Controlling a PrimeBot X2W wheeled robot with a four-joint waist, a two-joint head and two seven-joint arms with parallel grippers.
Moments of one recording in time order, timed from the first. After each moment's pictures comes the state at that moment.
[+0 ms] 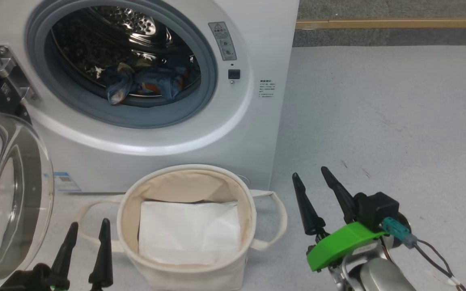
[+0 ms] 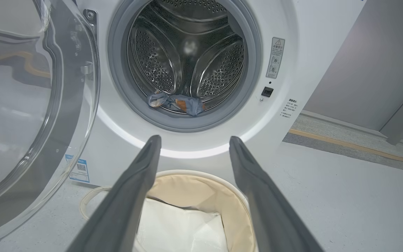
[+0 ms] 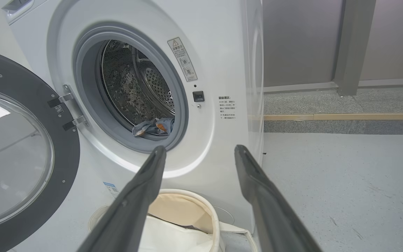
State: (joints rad) left arm 0.06 0.32 -0.18 0.00 -0.56 0.10 -0.22; right arm -0.19 -0.07 0.35 0.16 0.29 0.12 -0.13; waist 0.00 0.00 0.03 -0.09
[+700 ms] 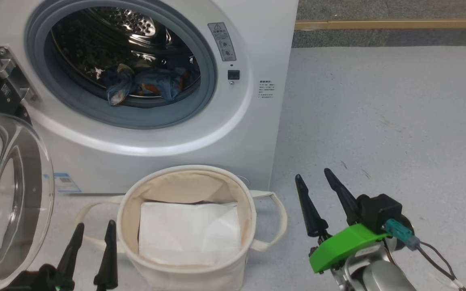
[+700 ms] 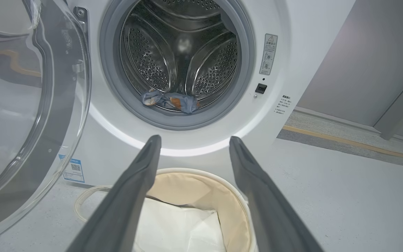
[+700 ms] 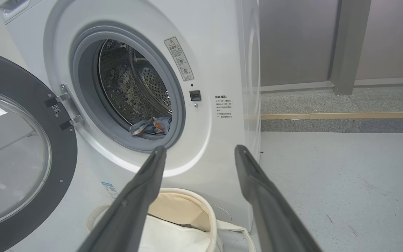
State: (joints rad) left arm 0.06 0.33 -0.21 0.00 -0.56 0.10 -0.23; right arm -0.18 -0.07 0.34 0.15 0.28 0.12 -0.12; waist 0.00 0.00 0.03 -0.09
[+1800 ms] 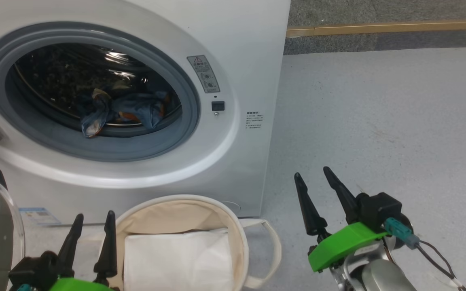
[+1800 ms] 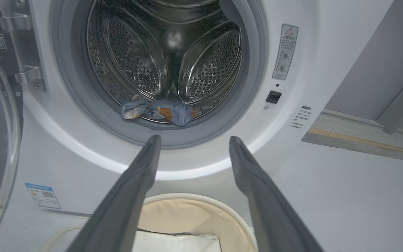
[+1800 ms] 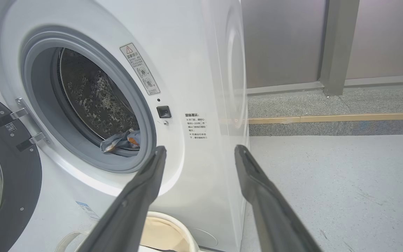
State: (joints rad) left arm -0.01 0.33 -0.22 0.06 -0.56 0.11 -0.21; right arm -0.18 -0.06 0.34 0.14 0.28 0.12 -0.12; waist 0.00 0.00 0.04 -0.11
